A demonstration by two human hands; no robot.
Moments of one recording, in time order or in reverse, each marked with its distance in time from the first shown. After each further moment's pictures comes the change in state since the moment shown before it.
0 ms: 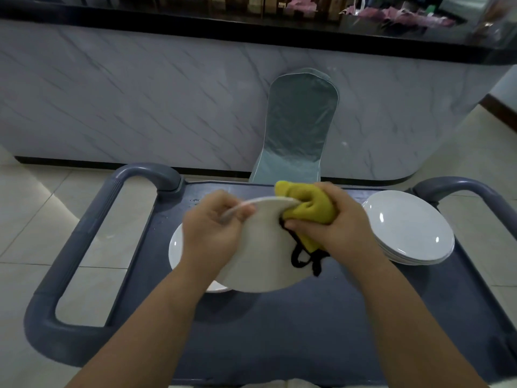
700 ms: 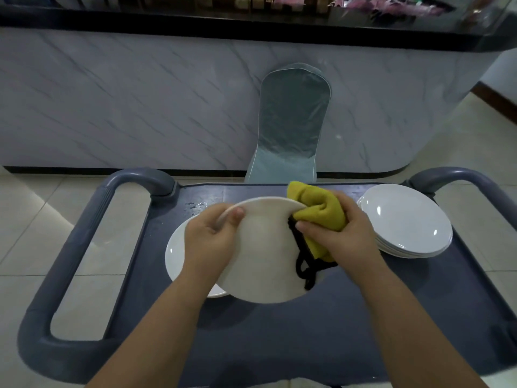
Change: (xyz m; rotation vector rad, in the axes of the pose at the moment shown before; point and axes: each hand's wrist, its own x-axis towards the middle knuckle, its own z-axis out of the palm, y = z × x) left_hand -0.005 -0.023 0.013 -0.107 -0.108 -0.232; right_hand -0.015 0.023 0.001 0.232 0.110 0.175
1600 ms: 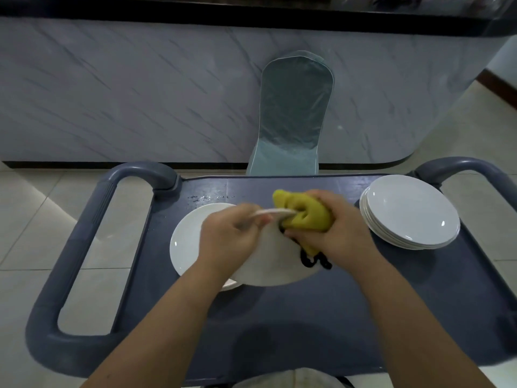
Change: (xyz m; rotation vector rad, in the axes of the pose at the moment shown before) left_hand 0.003 -0.009 0.009 0.173 -0.115 0.300; right_hand 0.002 0.002 0.013 -0.326 -0.085 -0.106
